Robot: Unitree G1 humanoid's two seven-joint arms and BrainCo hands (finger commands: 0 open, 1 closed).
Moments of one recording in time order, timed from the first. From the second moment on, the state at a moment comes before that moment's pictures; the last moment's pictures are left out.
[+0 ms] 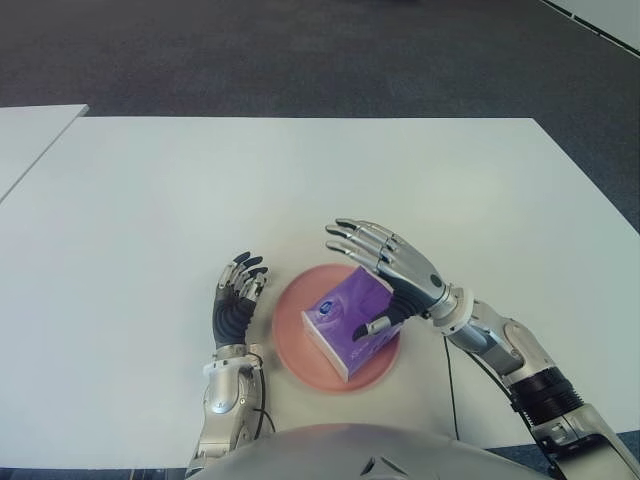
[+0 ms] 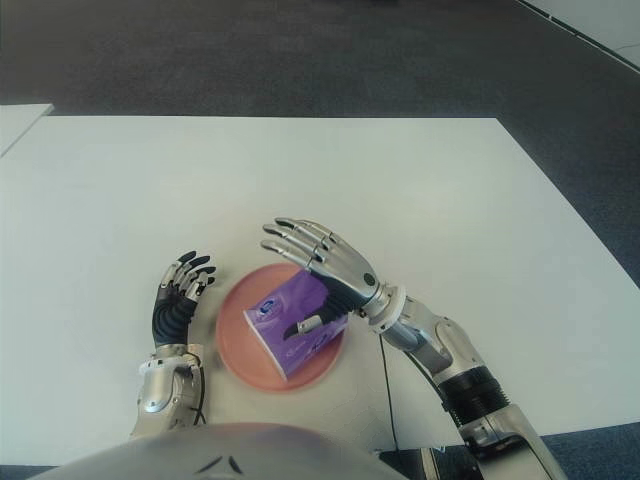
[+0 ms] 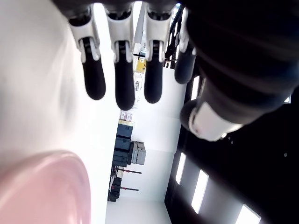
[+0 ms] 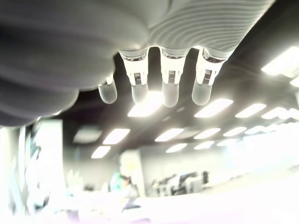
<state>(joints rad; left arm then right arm) 0.37 -0.06 -0.13 0.17 -0.14 -0.49 0.18 -0.09 -0.57 0.33 0.03 -0.61 -0.79 -0.22</state>
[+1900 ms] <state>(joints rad) 0.56 -0.10 -0.14 0.05 -0.11 -0.48 0.20 0.11 -0.14 -0.04 0.33 0.24 -0.40 0.25</state>
